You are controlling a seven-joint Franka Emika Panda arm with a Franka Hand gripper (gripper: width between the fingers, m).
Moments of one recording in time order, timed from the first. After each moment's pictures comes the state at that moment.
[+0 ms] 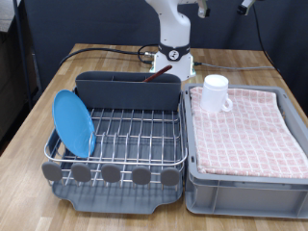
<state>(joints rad) 0.36 -0.16 -0.13 -2.04 -0.14 1.82 0.57</state>
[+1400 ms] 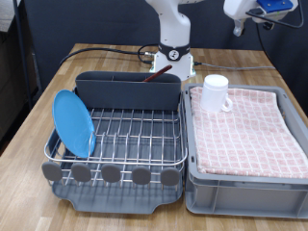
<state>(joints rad) 0.40 -0.18 -0.01 -2.21 -0.10 1.88 0.59</state>
